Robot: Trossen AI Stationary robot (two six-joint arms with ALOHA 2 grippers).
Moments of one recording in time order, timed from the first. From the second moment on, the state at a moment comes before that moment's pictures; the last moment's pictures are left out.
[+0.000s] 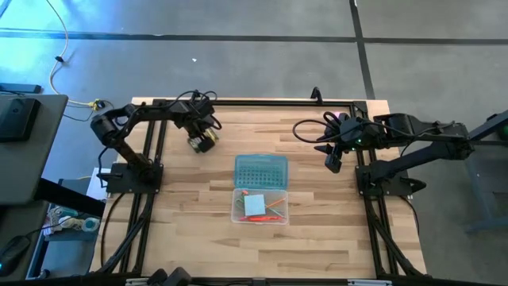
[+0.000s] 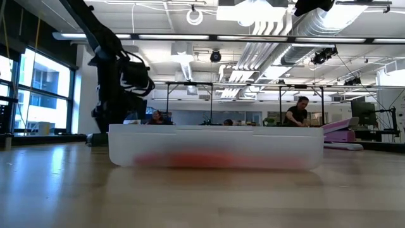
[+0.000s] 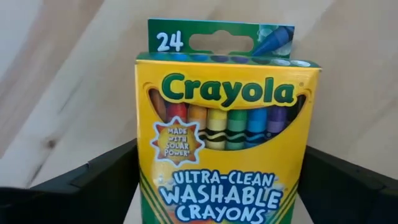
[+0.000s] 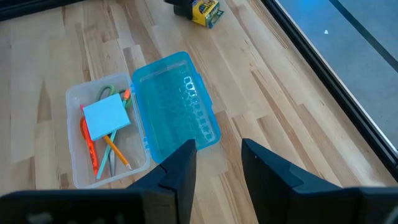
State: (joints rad) left arm 0.86 1.62 0.84 -0.68 0.04 0.06; right arm 0.06 1.04 1.29 -1.06 0.27 0.31
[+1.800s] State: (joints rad) left arm -0.17 1.77 1.20 -0.47 -0.10 -0.39; right arm 0.06 1.04 1.29 -1.06 0.27 0.31
